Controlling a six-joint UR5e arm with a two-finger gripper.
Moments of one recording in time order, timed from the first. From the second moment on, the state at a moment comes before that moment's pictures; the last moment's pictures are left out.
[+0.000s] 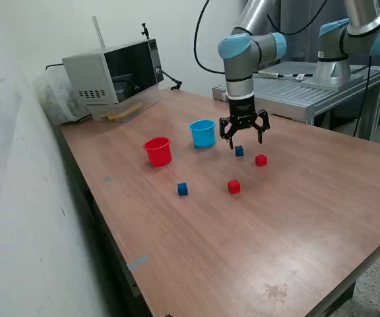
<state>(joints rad) -0.04 -0.97 1.76 -2.36 -1.55 2.04</state>
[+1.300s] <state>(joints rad) -0.10 -0.96 1.77 -2.40 -1.52 2.02</state>
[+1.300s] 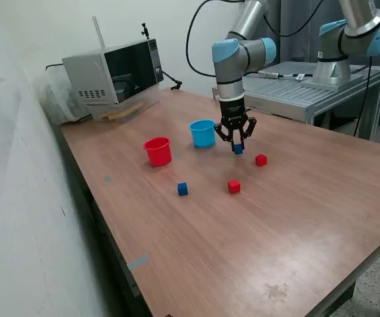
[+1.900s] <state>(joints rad) -0.17 -1.09 1.72 -2.34 -1.63 2.02</state>
